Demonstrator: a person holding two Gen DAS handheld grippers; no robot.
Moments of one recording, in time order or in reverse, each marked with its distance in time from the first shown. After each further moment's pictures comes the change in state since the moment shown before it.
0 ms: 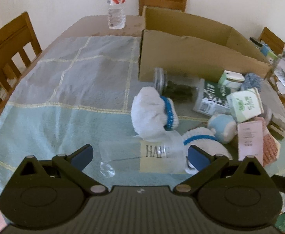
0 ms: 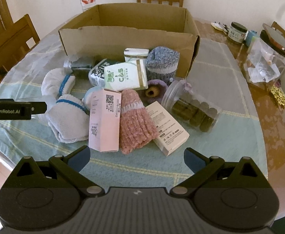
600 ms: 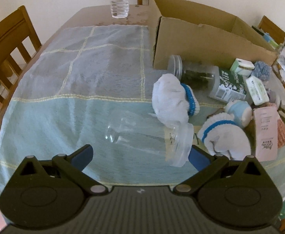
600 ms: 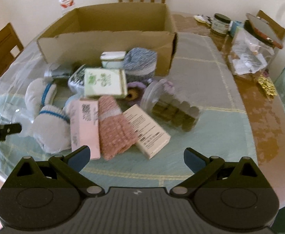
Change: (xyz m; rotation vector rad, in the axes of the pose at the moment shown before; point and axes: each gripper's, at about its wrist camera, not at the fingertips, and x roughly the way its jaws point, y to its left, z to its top) left arm 0.004 0.031 -0.002 0.055 0.066 -0.012; right arm -0.002 -0.022 0.014 0.094 0.016 -0.061
